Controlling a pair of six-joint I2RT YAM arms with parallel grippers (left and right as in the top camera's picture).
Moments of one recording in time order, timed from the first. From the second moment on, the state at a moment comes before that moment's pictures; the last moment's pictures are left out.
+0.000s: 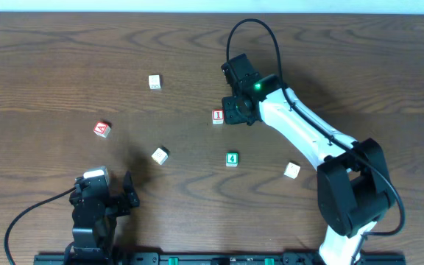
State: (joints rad) left arm -0.07 0.01 0.16 -0.68 -0.14 -0.19; right arm 0.51 1.94 1.46 -0.77 0.03 0.35
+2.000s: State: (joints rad) left arm -0.07 0.01 0.16 -0.68 -0.14 -0.19; right arm 0.52 2.04 1.39 -0.54 0.11 0.52
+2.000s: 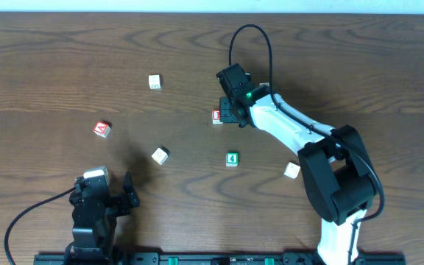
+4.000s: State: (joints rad) left arm -0.07 0.01 0.16 -0.68 -0.14 -0.19; right arm 0.53 2.05 1.39 -0.44 0.18 0.52
